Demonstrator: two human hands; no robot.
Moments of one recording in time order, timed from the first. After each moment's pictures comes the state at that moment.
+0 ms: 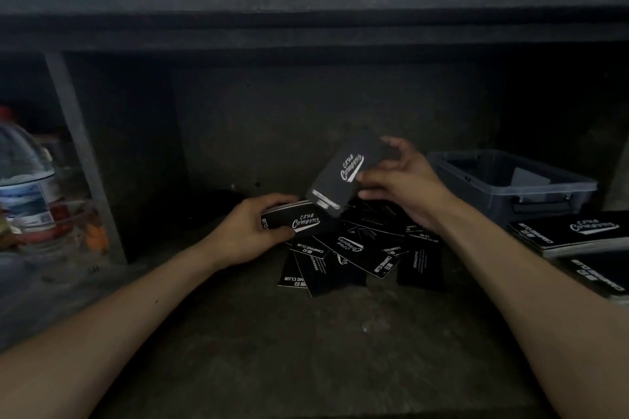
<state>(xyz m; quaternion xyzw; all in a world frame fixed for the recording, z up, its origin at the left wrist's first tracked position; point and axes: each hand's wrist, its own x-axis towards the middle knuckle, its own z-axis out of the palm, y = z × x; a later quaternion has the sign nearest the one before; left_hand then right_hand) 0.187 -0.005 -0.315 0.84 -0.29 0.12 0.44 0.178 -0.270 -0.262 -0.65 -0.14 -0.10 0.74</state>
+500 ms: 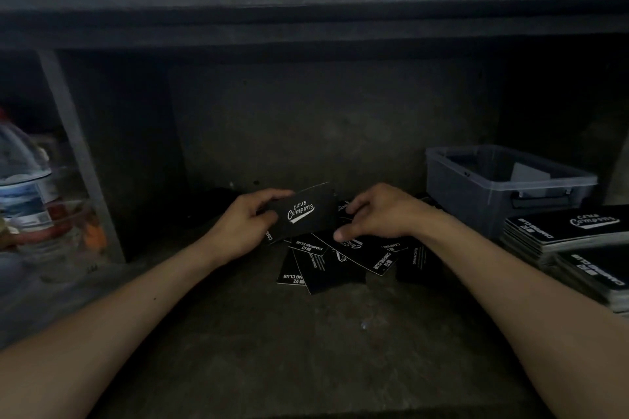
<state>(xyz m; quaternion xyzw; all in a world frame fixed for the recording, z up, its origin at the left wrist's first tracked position) 0.196 -0.005 -0.317 0.84 -0.25 0.13 0.46 0.175 -0.259 -0.280 -0.96 -0.07 0.00 0.27</state>
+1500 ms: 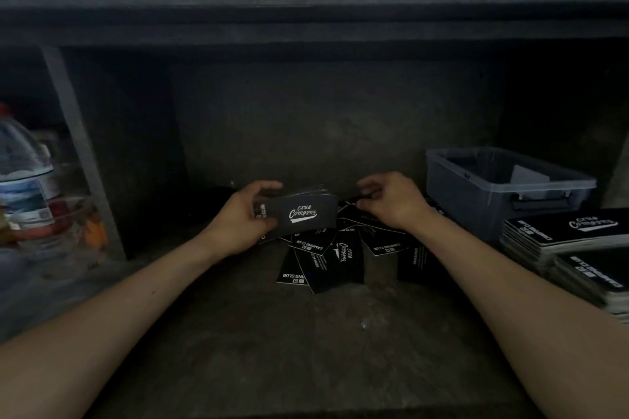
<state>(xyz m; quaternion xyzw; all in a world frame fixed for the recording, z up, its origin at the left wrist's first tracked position) 0.191 -0.002 -0.313 0.85 -0.19 0.12 0.48 0.202 -0.274 -0.290 -0.93 -0.06 -0.16 0.32</state>
